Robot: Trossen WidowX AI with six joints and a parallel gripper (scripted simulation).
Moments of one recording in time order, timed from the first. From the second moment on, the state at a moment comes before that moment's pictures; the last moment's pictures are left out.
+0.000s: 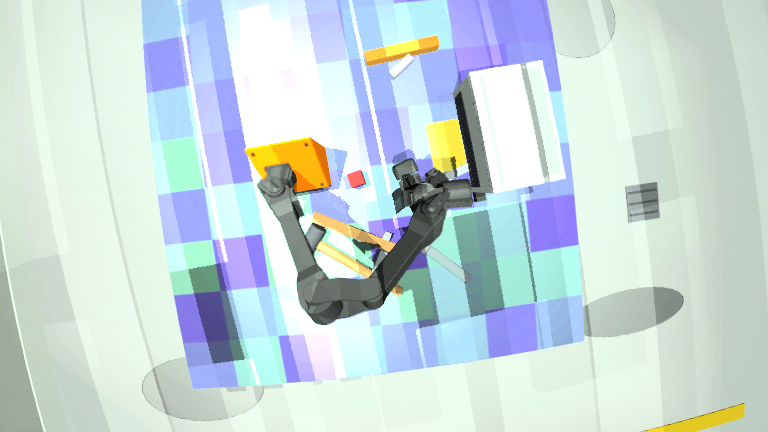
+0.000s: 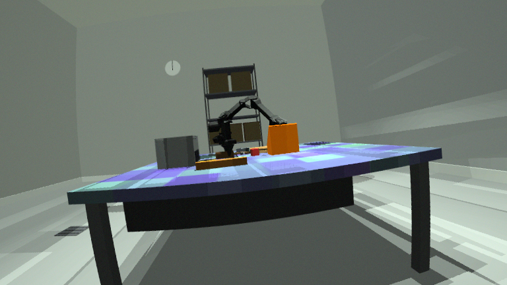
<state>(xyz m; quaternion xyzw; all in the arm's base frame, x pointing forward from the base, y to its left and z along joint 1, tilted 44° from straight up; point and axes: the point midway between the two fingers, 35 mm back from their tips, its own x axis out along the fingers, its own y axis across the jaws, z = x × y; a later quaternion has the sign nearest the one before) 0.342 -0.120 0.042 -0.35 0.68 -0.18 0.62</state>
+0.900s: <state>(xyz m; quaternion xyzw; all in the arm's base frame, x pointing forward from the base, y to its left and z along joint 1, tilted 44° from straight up) 0.369 -0.115 0.038 -0.35 0.68 -0.18 0.62</state>
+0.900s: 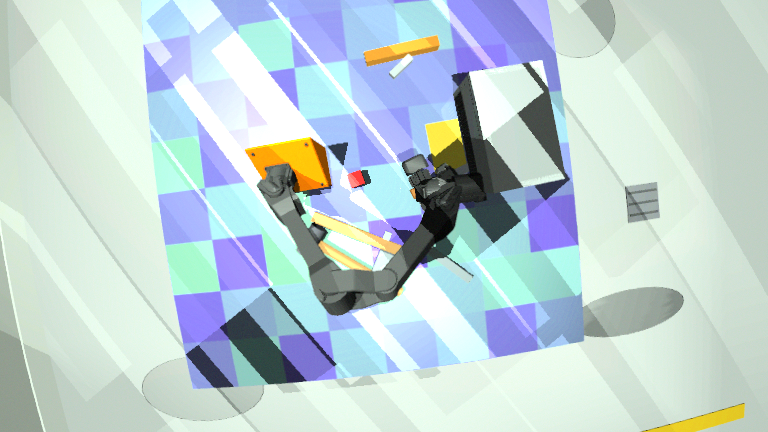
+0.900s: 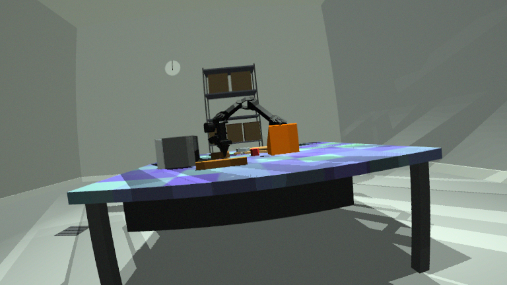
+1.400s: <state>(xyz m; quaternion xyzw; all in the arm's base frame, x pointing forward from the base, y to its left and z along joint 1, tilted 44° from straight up) 0.383 -0.112 0.036 -0.35 0.68 -0.18 0.62</state>
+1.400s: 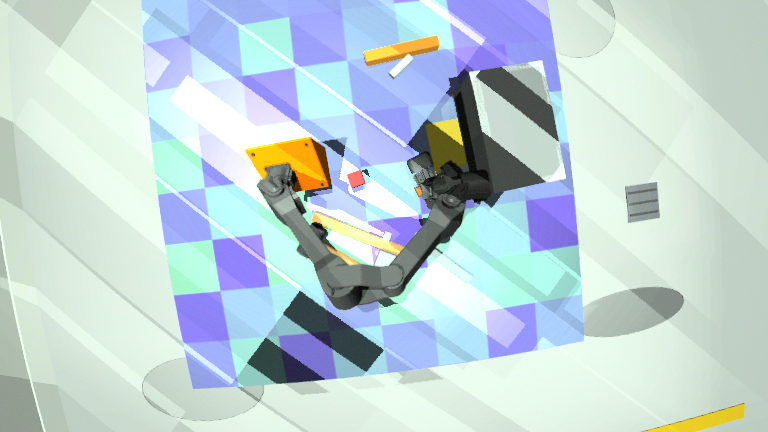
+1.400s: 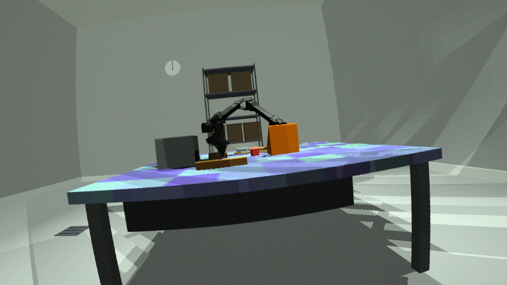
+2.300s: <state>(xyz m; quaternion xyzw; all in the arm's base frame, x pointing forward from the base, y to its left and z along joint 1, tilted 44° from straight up) 0.405 -0.108 0.032 -0.35 0.68 -0.18 0.62</state>
